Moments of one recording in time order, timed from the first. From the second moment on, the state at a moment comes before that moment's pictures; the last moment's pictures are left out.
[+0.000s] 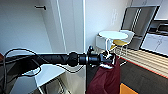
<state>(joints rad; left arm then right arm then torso) 0.02 2.64 -1.12 0.25 0.11 -1.13 -1.61 2.86 -2.45 -0.05 0.08 0.10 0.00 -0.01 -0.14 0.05</state>
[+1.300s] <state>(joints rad) 0.02 2.67 -1.11 0.27 0.16 -1.13 -1.61 2.86 -2.45 -0.05 0.08 0.10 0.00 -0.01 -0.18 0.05</state>
